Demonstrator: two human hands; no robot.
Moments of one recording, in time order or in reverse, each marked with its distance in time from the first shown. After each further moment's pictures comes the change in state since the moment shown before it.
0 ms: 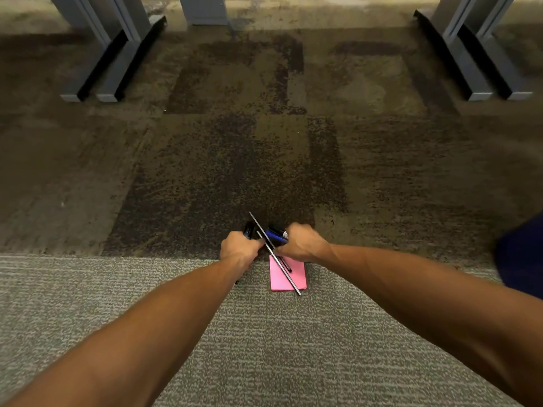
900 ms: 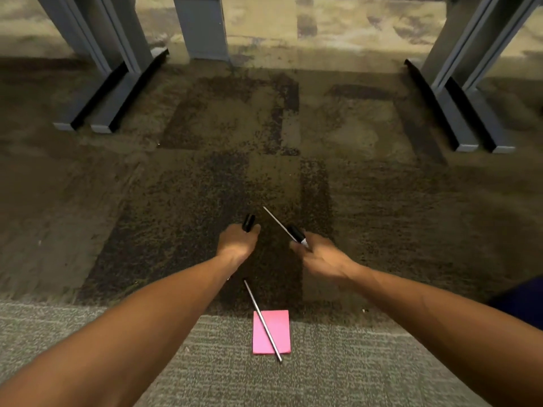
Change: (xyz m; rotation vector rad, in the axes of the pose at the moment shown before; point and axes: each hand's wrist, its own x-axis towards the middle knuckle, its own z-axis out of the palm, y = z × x) left_hand 0.050 0.119 -0.020 0.039 -0.014 0.114; right_hand 0.008 0.022 -0.114 0.157 0.079 -0.144
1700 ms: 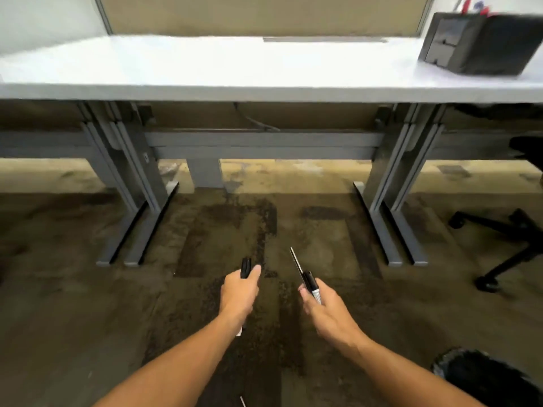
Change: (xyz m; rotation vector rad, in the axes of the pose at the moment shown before) left_hand -0.210 0.319 -0.219 -0.482 -0.009 0.092; right_hand -0.174 -0.208 -0.309 0.560 0.263 -0.055
